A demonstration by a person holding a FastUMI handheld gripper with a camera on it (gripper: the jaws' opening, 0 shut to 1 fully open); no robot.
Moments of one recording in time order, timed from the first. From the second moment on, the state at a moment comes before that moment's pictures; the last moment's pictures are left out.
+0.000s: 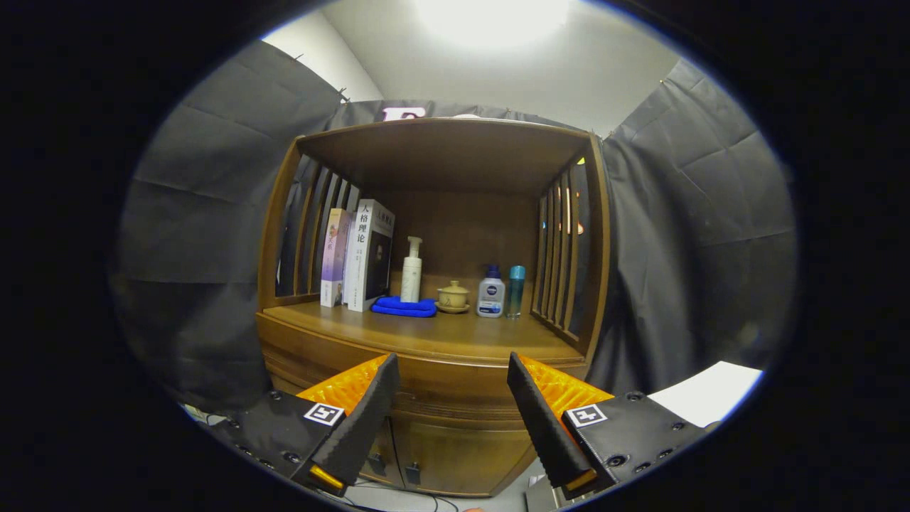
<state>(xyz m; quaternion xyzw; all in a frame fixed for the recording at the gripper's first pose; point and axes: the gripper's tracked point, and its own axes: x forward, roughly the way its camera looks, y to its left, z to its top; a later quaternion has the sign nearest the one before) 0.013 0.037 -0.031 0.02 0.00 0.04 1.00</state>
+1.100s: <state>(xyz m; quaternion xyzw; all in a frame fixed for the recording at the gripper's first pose) 0.085 0.126 -0.128 0.09 0.13 0.08 0.98</state>
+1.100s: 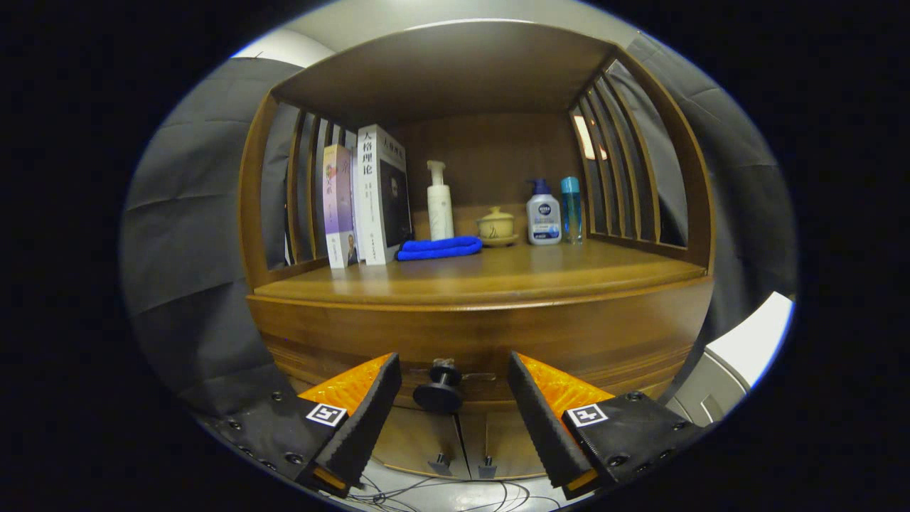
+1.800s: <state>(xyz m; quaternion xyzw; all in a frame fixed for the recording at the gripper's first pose) 0.091 0.145 -0.163 0.11 0.18 0.08 0.97</state>
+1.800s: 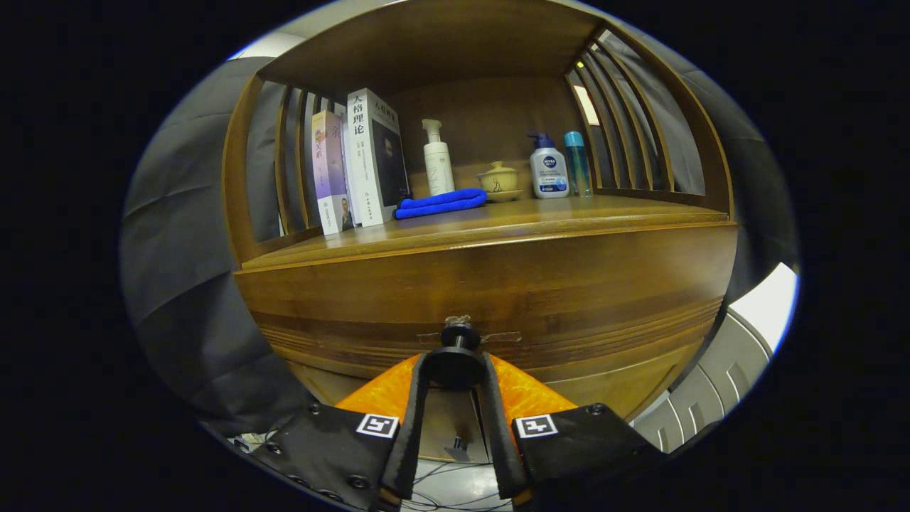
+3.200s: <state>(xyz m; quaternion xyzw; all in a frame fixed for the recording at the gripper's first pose) 0.015 0.138 -0.159 0.05 0.16 0.08 0.98</state>
